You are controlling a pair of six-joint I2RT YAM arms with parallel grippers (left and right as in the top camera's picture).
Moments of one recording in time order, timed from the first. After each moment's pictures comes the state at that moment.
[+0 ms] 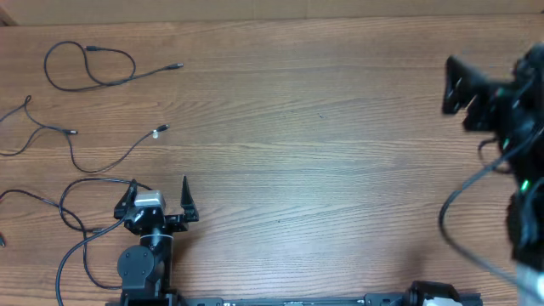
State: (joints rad) left arm 0.02 0.02 0.01 -0.08 -0.04 -0.03; right arm -0.11 0.94 1.29 -0.58 -0.20 0.06
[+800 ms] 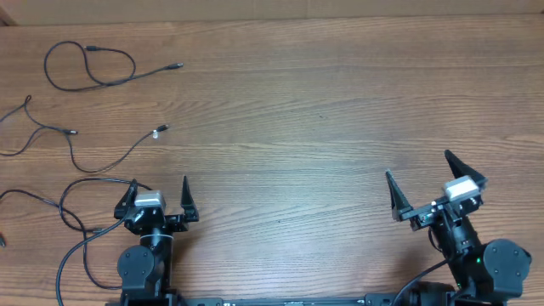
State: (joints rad) left arm 0.02 0.01 0.01 -0.08 -0.04 -0.03; right arm -0.11 0.19 0.41 -0.22 -0.41 -0.15
